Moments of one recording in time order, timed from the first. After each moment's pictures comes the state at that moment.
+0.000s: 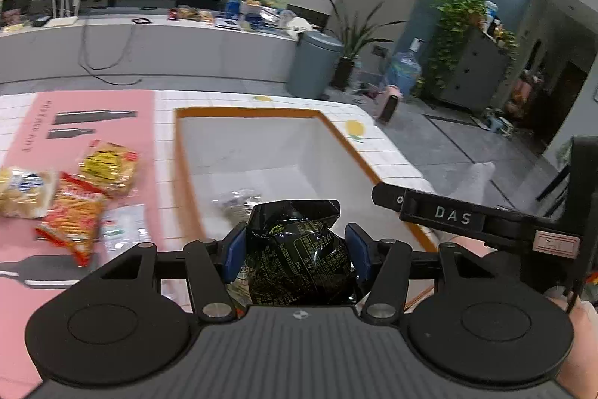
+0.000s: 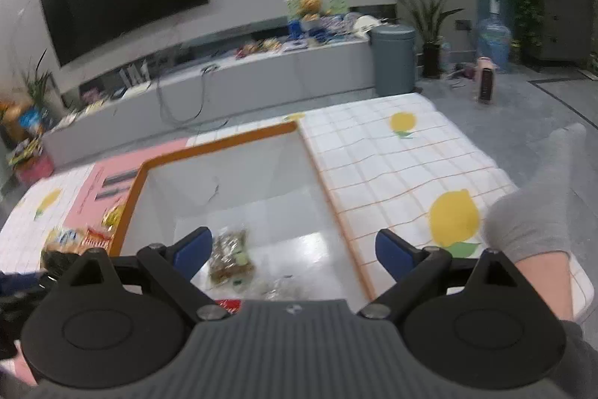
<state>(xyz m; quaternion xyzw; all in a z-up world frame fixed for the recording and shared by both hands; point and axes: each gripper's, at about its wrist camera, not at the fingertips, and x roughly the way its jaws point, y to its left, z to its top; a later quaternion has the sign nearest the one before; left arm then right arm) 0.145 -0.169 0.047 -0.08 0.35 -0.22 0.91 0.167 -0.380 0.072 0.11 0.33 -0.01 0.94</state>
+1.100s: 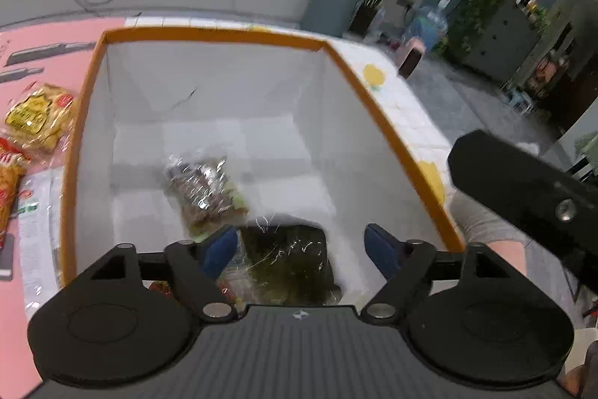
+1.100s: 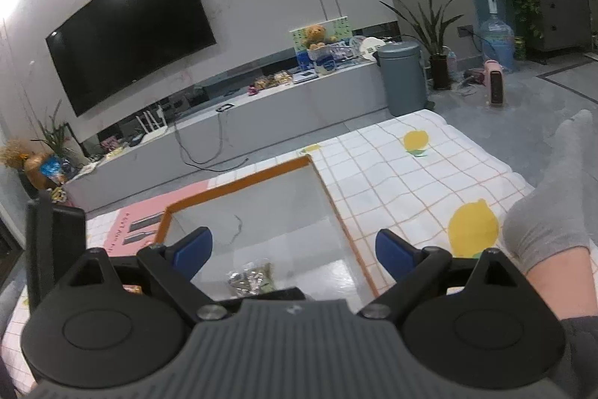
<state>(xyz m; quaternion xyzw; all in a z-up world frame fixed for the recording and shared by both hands) 0.218 -0.226 -0.010 -0.09 0.46 -0.18 0.86 0.158 -0.392 0.081 0.17 0.27 0.01 0.95</state>
